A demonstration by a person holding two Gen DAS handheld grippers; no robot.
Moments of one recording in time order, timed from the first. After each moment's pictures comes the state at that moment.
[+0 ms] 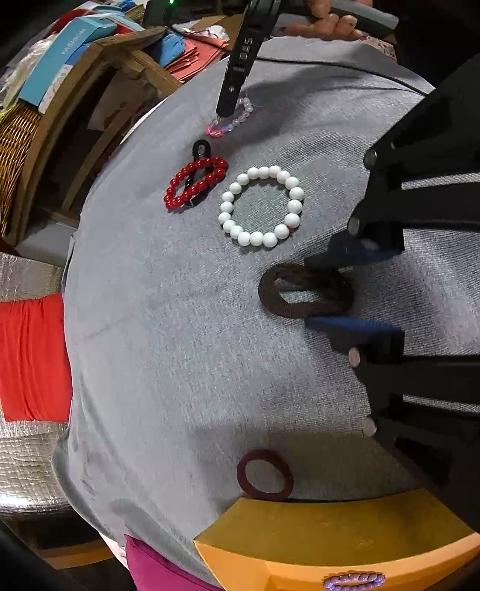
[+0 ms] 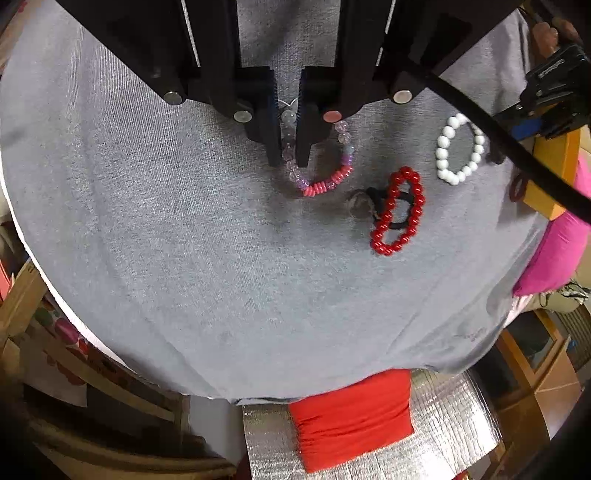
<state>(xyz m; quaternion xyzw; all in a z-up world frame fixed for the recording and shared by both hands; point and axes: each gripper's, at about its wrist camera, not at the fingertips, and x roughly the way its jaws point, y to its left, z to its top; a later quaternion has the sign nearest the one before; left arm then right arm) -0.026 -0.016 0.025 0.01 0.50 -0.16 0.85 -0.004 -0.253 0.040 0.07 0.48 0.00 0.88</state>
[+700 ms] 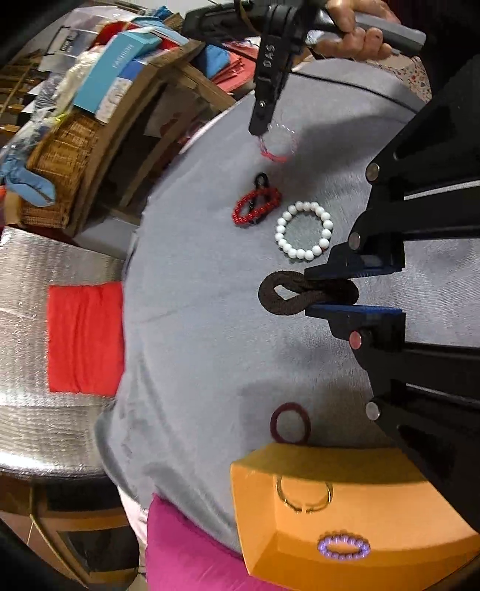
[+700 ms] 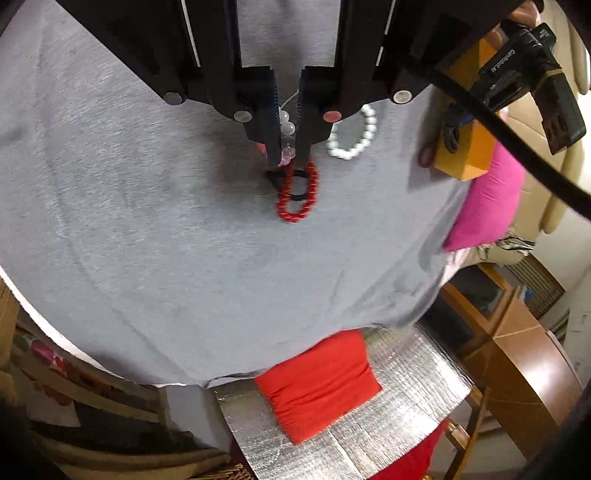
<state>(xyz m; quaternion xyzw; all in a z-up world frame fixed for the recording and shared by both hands) -0.066 0.014 0.090 -0.03 0.41 -0.15 0.90 -0.027 -0.241 0.087 0.19 0.43 0.09 0.88</state>
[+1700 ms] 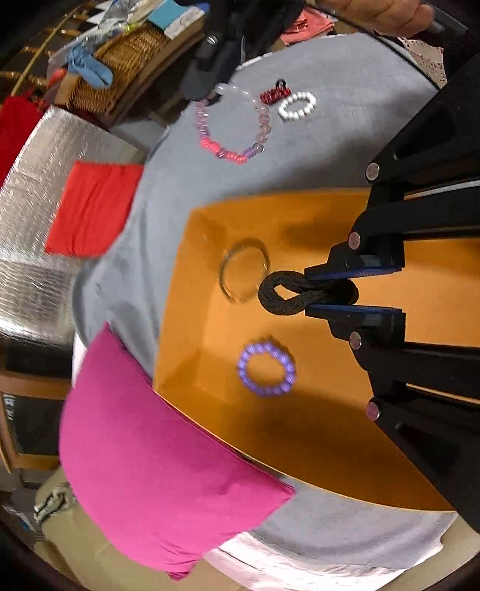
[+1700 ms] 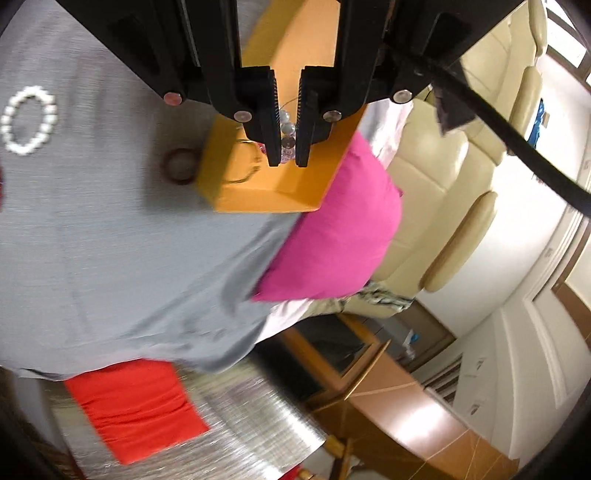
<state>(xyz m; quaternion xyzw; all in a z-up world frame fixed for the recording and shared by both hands) -0.113 0.196 0.072 -0.12 0.44 0.01 0.89 -0.021 0.021 0.126 0.19 0.41 0.34 0.83</state>
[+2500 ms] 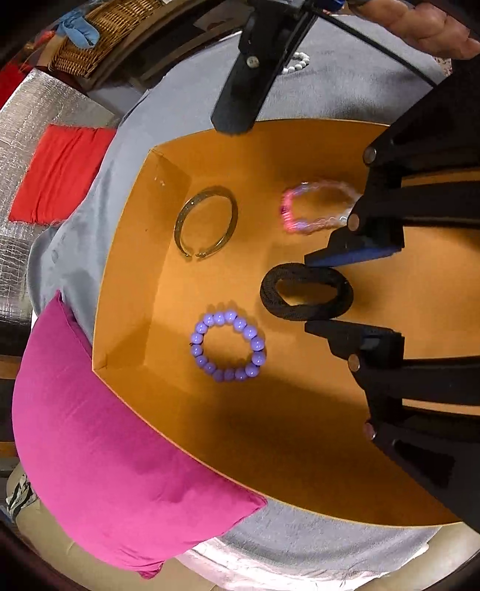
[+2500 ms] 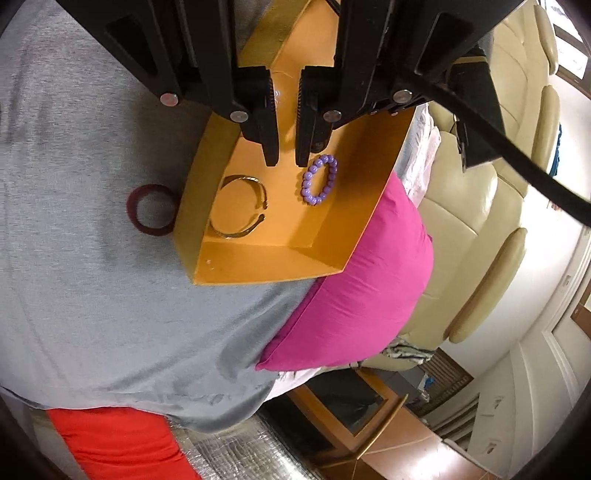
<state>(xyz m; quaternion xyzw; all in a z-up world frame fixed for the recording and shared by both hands) -0.085 0.203 0.032 -0.12 0.50 0.05 0.86 -0.002 0.068 0.062 0.14 0.48 0.33 0.80</state>
